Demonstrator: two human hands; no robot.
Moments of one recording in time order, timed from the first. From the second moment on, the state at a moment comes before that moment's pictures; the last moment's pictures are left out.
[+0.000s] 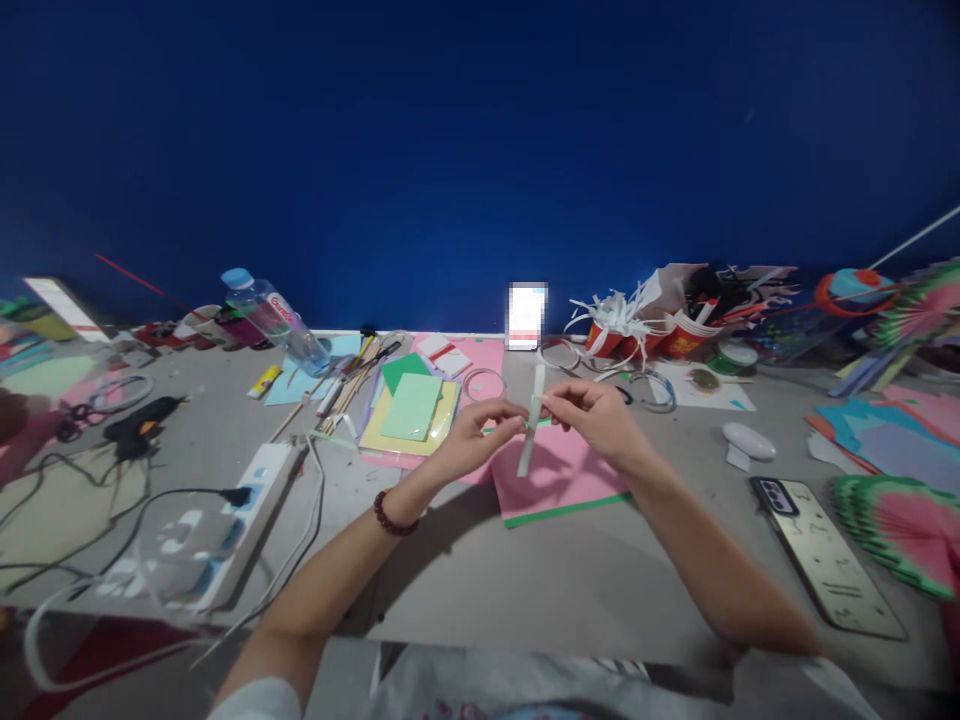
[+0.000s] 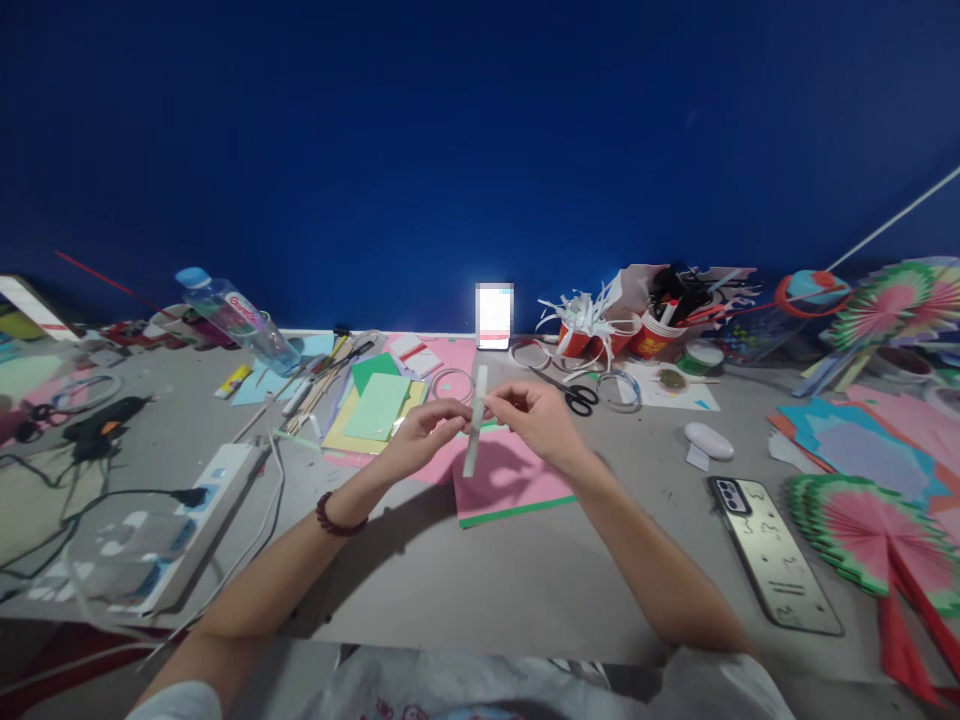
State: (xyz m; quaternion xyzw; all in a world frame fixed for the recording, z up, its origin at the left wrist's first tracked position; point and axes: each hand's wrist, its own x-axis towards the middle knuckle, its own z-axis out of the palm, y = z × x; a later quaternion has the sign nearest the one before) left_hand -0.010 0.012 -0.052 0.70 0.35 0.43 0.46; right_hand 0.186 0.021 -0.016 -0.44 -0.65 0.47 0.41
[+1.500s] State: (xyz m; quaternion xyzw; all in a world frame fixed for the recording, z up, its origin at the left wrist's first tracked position) left_hand 0.001 -0.013 -0.031 0.70 0.42 0.45 0.36; right_hand 0.177 0.000 -0.008 -0.45 -0.76 0.21 0.42
